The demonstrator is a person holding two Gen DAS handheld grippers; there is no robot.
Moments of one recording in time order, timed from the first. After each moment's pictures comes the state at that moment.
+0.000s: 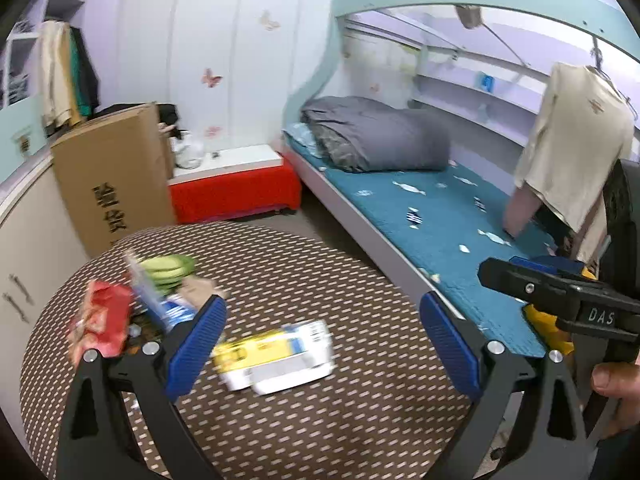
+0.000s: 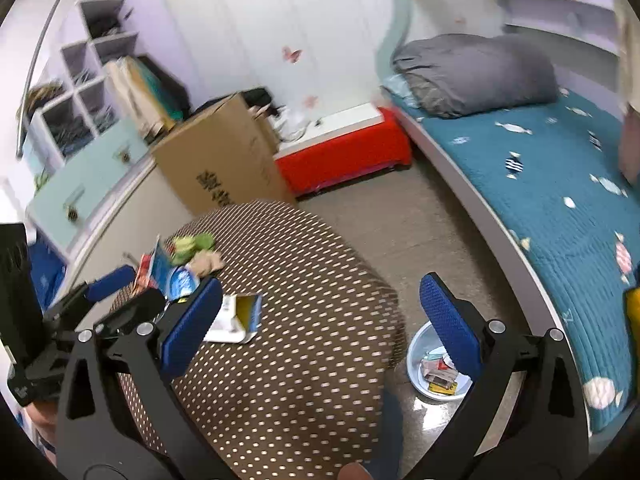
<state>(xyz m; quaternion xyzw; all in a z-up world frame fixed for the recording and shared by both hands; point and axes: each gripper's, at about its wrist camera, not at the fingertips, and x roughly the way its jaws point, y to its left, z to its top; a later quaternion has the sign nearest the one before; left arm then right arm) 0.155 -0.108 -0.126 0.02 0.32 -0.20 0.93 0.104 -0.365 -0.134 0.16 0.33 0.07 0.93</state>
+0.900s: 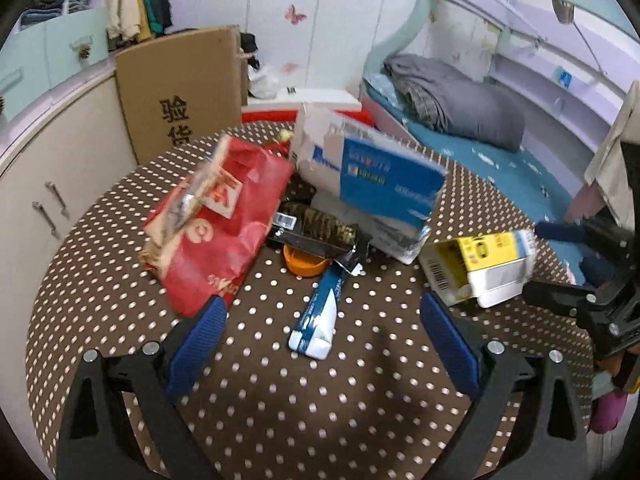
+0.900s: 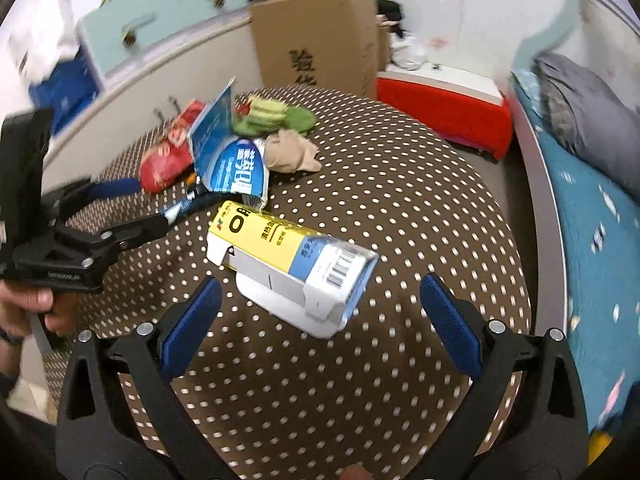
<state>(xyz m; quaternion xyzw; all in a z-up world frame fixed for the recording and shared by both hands) 0.193 0.021 -0.217 -0.01 0.42 -0.11 0.90 0.176 -0.226 -0.199 -0.08 0.43 0.24 0.87</state>
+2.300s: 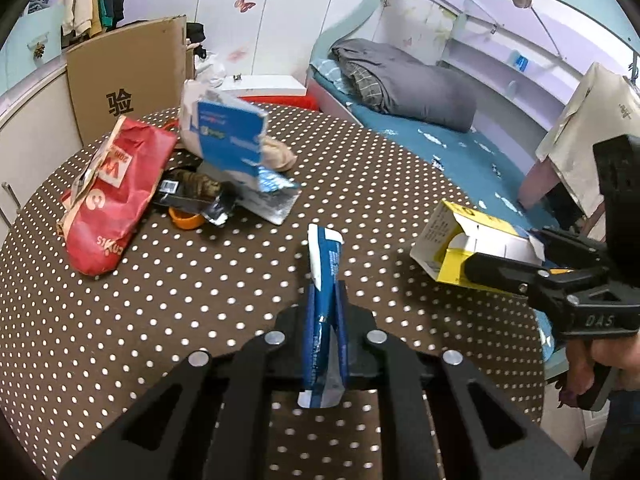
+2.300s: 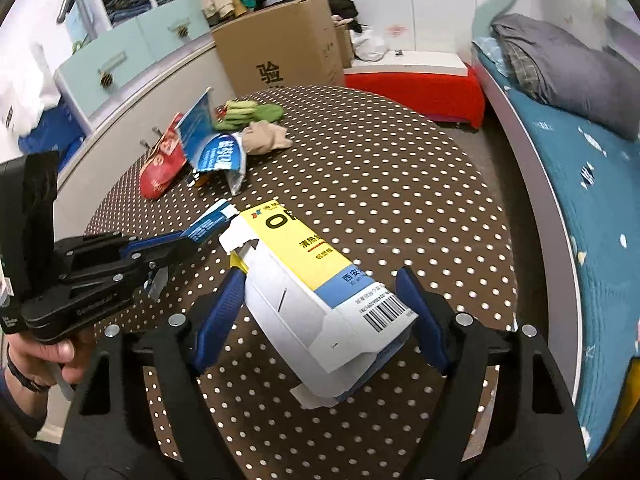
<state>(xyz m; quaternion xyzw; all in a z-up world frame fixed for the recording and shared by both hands) 0.160 -0.033 -0.215 -0.02 0.43 -0.20 0.88 0.128 -0.271 -0.202 0.03 0.43 0.19 0.88</state>
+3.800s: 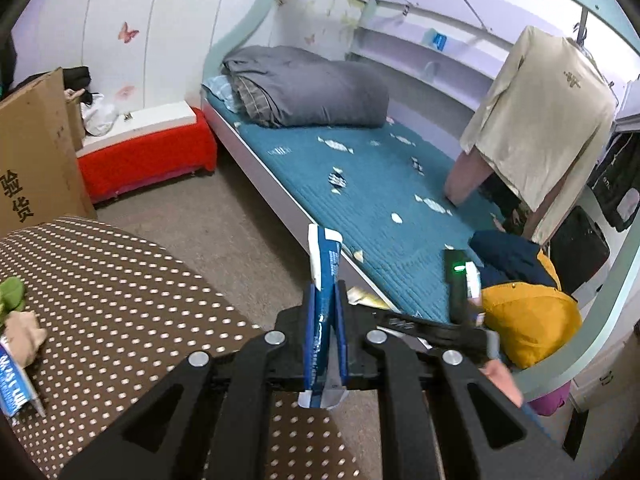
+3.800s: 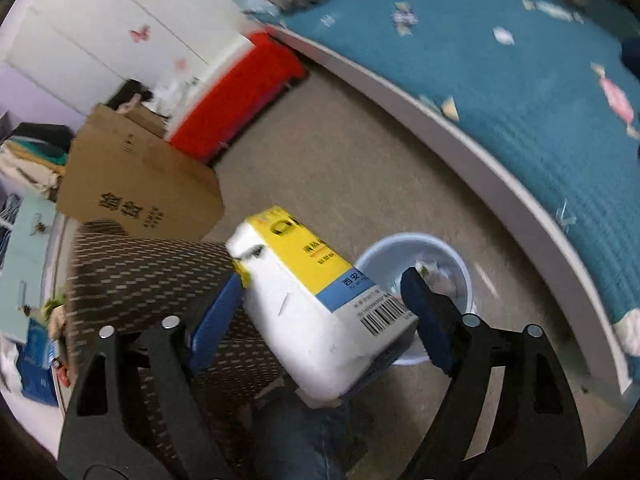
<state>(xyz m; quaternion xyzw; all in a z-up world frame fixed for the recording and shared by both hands) 0.227 -0.276 -0.173 0.01 0.40 -0.33 0.85 0.188 -0.551 -0.341 0.34 0.47 -0.06 0.81</state>
